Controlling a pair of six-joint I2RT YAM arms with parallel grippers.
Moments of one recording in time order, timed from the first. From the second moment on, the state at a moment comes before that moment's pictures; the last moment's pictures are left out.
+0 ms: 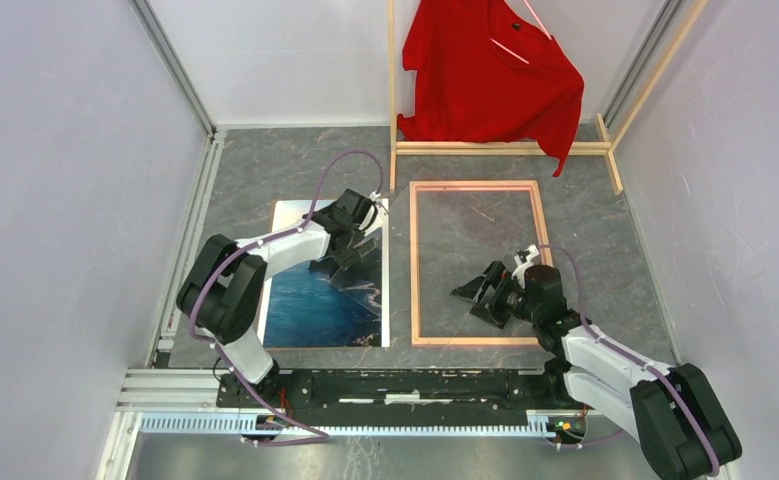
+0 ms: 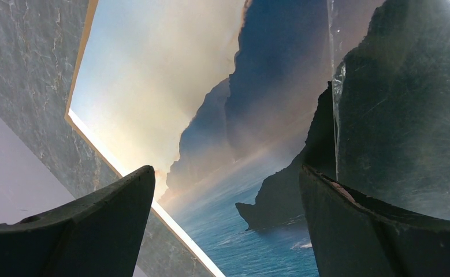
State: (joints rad) left arm -0.57 1.69 1.01 -0.38 -0.38 0.46; right arm 0.37 0.96 0.13 0.21 -0.42 1.04
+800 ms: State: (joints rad) left arm -0.64 1.69 1.01 -0.39 -0.39 0.46; right arm 0.38 0.87 0.01 0.69 -0.37 1.29
